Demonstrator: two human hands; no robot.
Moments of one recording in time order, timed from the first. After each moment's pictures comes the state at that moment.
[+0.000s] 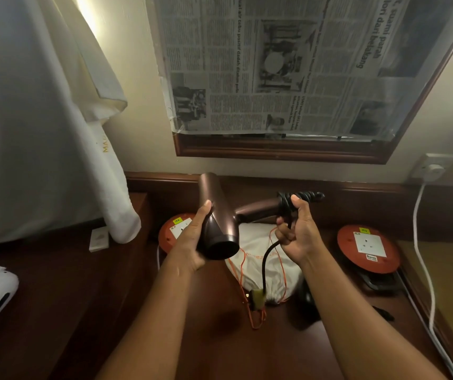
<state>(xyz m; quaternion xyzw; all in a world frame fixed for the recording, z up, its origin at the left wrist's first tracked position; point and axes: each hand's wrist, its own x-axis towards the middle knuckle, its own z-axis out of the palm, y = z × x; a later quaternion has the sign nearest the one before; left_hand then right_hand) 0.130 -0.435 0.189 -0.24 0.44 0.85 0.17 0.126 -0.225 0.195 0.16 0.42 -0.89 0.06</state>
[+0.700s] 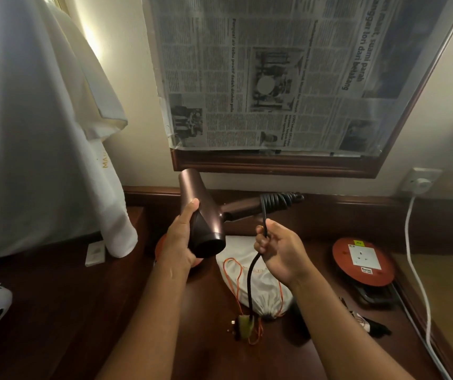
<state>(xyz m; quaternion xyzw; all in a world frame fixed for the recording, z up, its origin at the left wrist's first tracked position) 0.129 -0.434 0.234 -0.28 0.43 0.85 0.08 0.147 -0.247 0.210 0.07 0.44 -0.89 0.09</state>
